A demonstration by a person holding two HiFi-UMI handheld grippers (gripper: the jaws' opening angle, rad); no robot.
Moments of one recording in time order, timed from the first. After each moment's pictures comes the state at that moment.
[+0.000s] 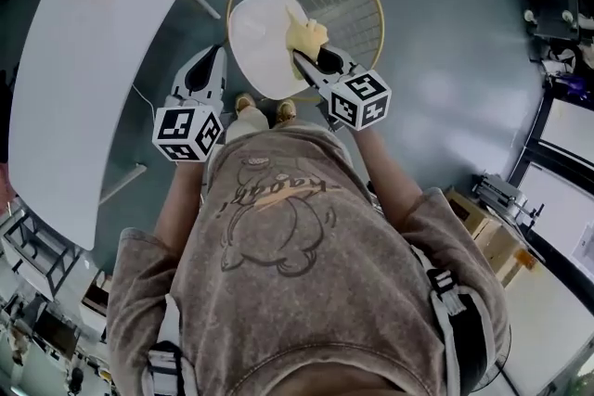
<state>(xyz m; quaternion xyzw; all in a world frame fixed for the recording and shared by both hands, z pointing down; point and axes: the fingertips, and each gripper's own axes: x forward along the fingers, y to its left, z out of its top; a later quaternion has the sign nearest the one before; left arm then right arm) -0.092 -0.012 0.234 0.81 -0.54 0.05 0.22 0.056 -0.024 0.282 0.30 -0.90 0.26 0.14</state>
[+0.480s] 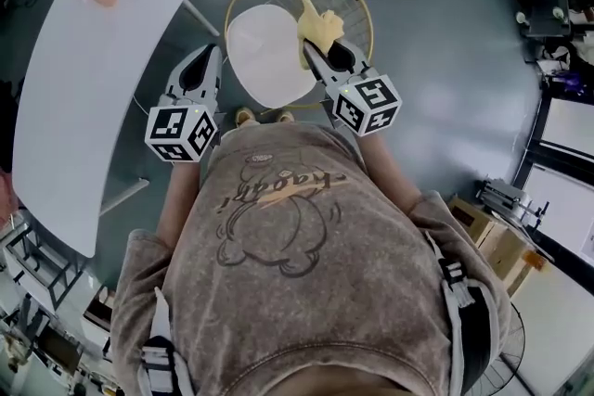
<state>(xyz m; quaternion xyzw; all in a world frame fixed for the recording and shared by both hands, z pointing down) -0.083 0.000 0.179 0.82 -0.54 0.04 0.18 0.089 -0.025 0.194 0.38 -0.91 0.17 0.08</state>
